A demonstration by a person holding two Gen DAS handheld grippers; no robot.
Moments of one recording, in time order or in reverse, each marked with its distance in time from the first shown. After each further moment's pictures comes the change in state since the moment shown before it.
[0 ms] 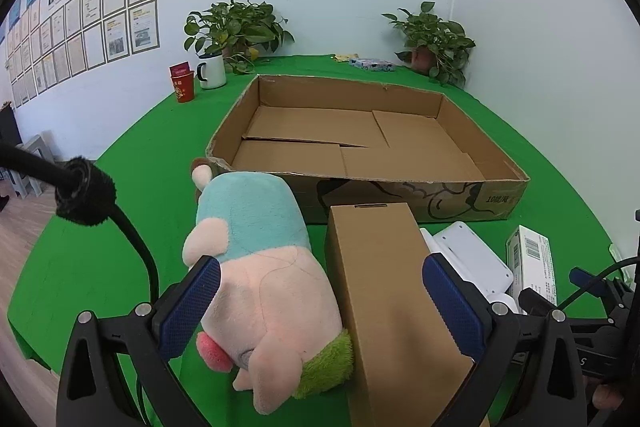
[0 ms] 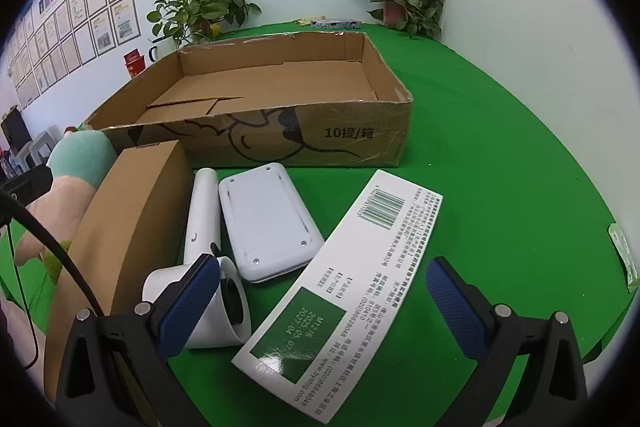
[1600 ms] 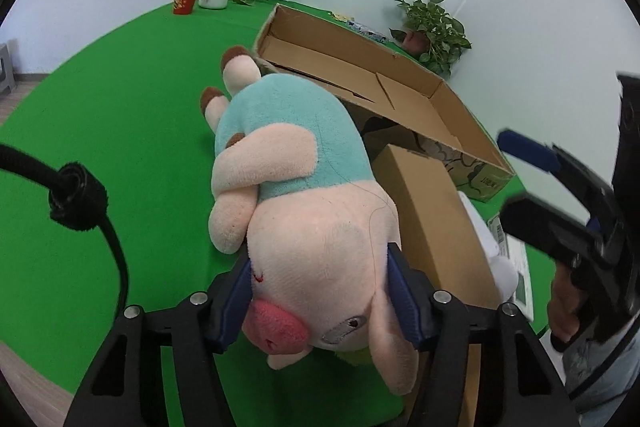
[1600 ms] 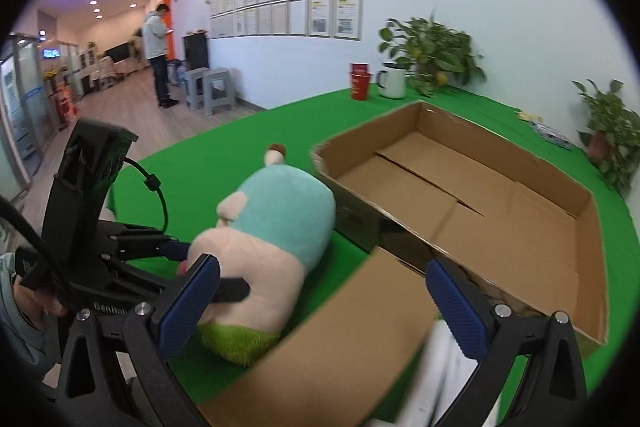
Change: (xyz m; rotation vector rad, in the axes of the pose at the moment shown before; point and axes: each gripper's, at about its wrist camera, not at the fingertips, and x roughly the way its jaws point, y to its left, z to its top) left arm 0.025 0.108 -0.043 -0.196 0.168 -0.255; right arm -0.012 0.156 0.073 -0.552 -0.122 0.602
